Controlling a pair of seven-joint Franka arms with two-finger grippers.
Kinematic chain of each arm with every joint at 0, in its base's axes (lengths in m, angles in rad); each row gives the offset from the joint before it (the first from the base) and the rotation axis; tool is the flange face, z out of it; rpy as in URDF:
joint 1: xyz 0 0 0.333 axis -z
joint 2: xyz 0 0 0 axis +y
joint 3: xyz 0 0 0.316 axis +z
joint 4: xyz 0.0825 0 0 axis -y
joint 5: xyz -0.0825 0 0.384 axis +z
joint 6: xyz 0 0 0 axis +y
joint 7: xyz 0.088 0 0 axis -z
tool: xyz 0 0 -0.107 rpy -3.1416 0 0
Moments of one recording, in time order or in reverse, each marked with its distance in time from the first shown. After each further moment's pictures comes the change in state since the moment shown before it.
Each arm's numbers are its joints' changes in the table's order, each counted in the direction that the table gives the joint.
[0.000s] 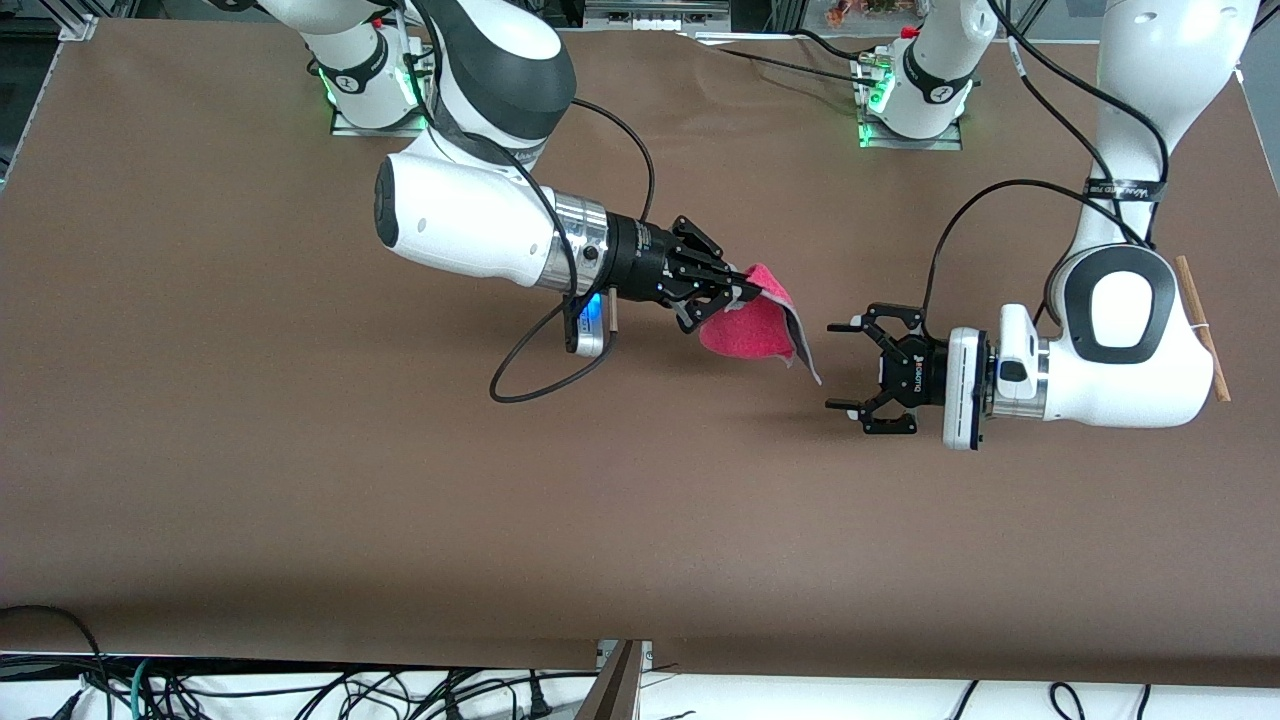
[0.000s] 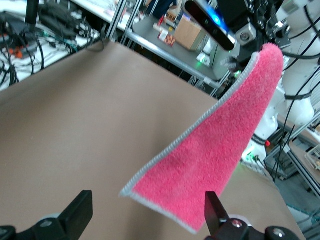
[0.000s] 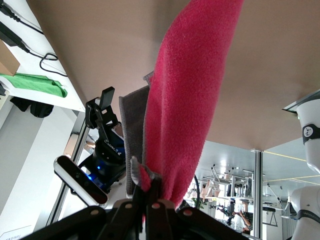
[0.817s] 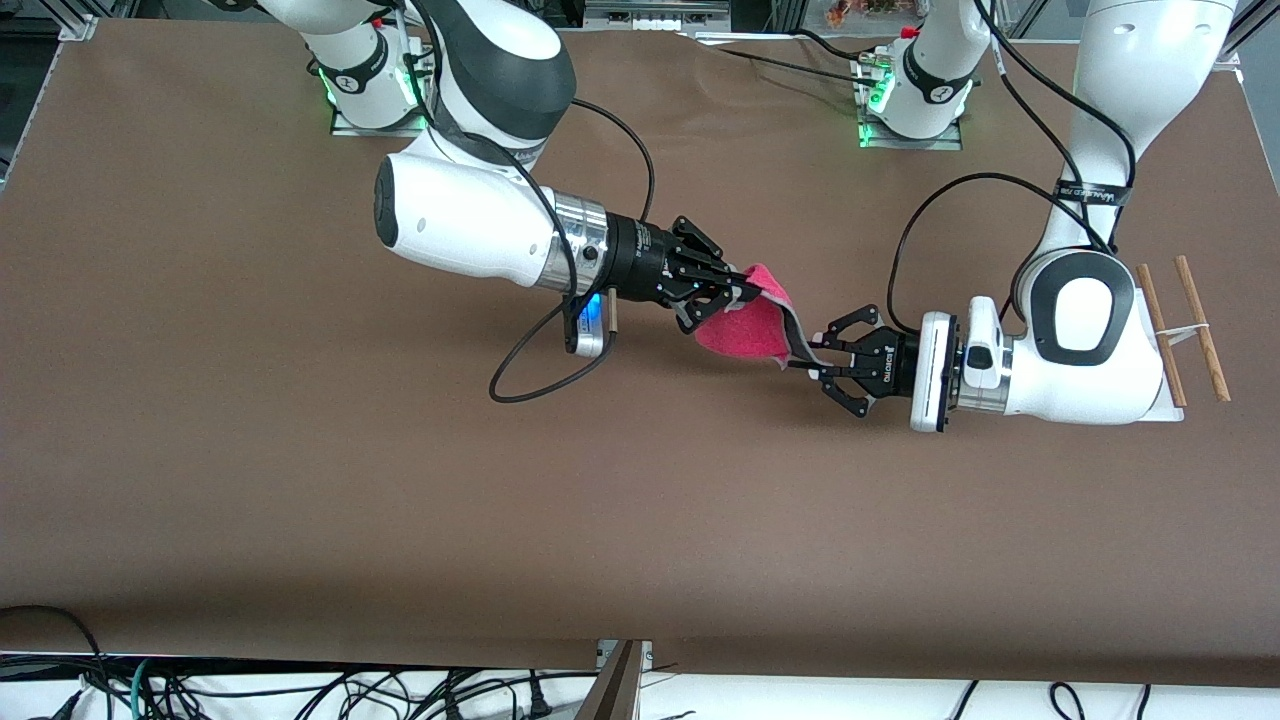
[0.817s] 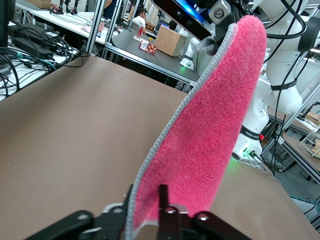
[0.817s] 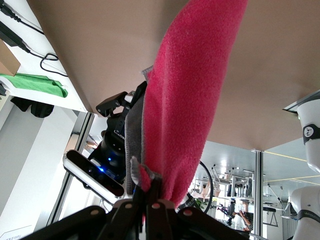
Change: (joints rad) left arm 0.029 0.001 -0.004 -0.044 -0.033 0.000 0.152; right arm 0.000 0.000 0.000 0.000 0.000 -0.001 0.000
